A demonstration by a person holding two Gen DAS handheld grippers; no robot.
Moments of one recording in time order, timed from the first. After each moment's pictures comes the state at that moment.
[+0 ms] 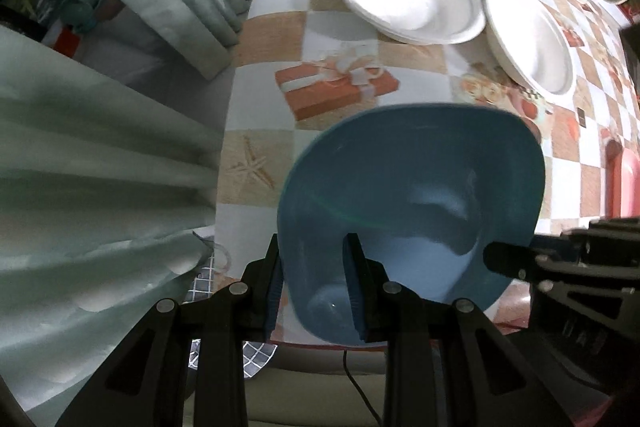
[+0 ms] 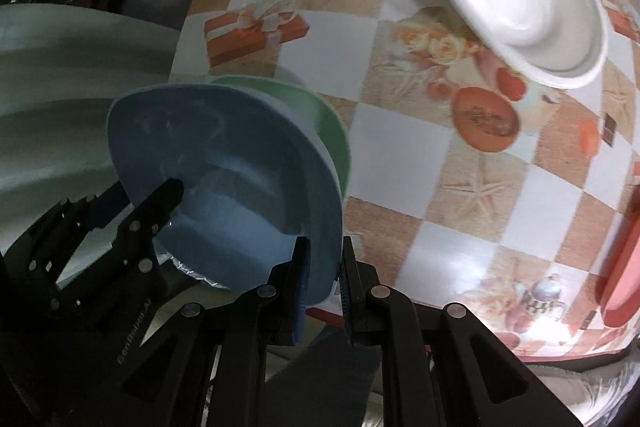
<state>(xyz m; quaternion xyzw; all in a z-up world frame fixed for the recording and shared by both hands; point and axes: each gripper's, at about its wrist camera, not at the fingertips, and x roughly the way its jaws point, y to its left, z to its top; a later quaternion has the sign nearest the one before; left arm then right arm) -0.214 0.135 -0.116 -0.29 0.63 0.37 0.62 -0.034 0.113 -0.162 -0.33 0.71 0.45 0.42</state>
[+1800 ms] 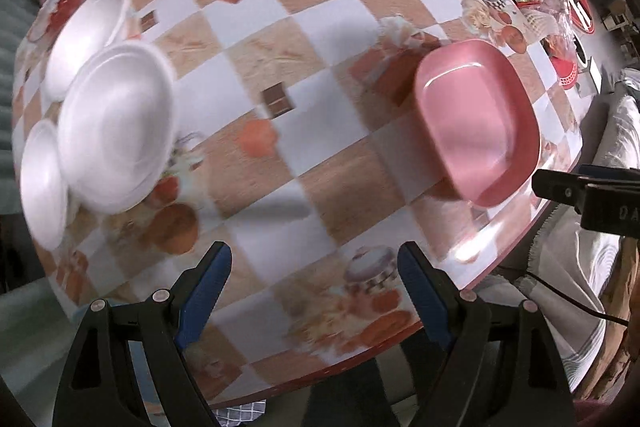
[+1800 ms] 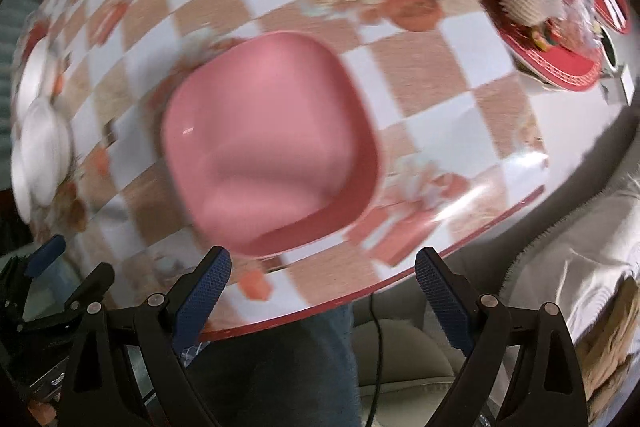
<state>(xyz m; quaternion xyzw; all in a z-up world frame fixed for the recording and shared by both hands) 0.063 -0.011 -0.126 -0.16 0.70 0.11 0.69 0.217 -0.124 -0.176 -0.17 0.77 0.16 0.60</state>
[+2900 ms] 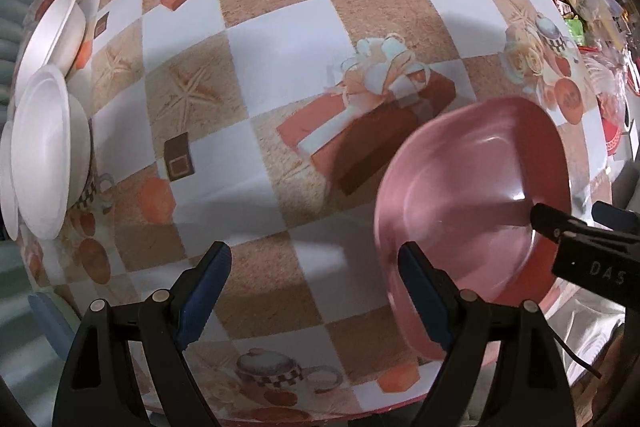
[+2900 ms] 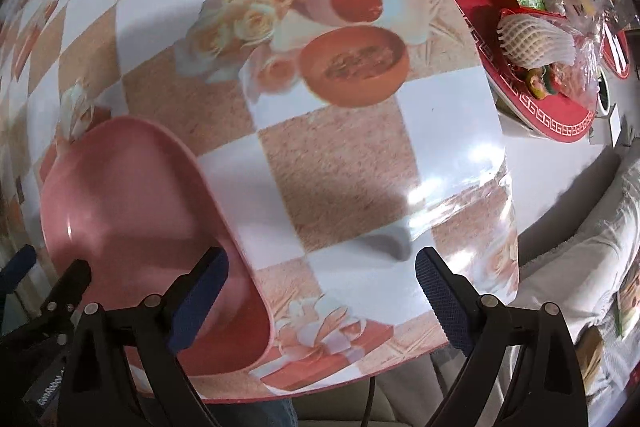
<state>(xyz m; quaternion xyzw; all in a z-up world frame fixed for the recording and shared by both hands) 0.175 -0.053 -0.193 -0.20 0.69 0.22 0.66 0.300 -0.142 -0.242 -0.24 0.74 0.16 0.61</state>
